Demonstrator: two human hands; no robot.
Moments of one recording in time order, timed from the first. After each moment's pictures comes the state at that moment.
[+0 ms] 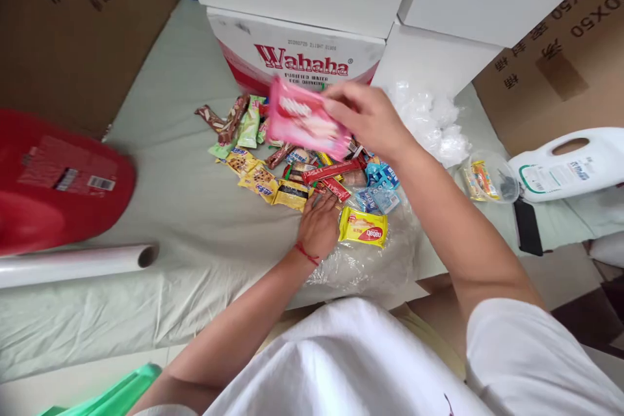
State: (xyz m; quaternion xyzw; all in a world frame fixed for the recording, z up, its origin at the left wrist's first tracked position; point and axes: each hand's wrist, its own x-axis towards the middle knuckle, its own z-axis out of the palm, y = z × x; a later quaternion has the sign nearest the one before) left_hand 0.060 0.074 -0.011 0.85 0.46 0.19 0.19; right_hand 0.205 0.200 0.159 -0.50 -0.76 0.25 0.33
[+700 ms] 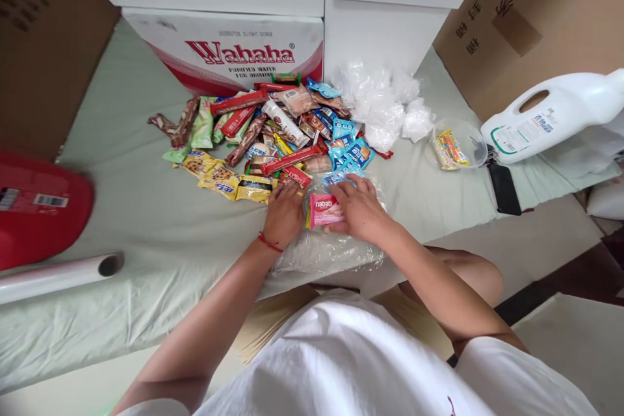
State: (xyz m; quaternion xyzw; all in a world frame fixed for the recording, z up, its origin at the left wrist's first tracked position) left_hand 0.058 0.079 -0.008 0.86 0.46 0.16 0.15; right_hand 0.266 0.022 0.058 -0.60 -0.78 0.14 0.05
